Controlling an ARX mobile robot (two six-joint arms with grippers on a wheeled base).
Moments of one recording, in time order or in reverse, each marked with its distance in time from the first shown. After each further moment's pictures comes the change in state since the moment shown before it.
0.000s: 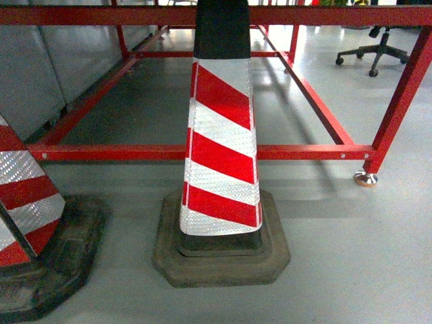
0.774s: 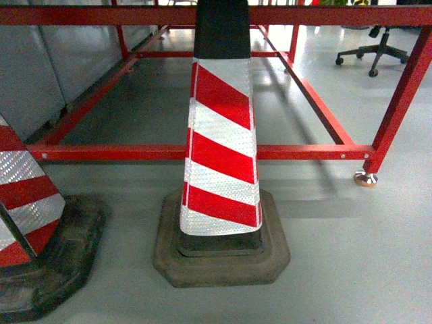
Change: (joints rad) left arm 0.000 0.000 0.000 0.000 0.000 0.000; right arm 0.000 0.000 0.000 0.000 0.000 0.000
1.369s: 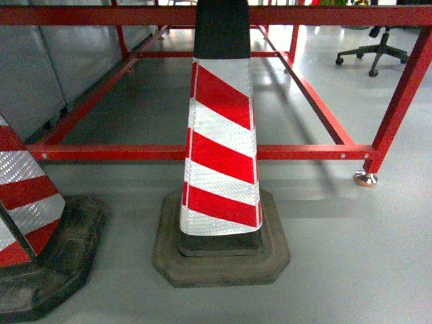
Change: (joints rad) left arm 0.000 0.000 0.000 0.000 0.000 0.000; right arm 0.000 0.000 0.000 0.000 0.000 0.000
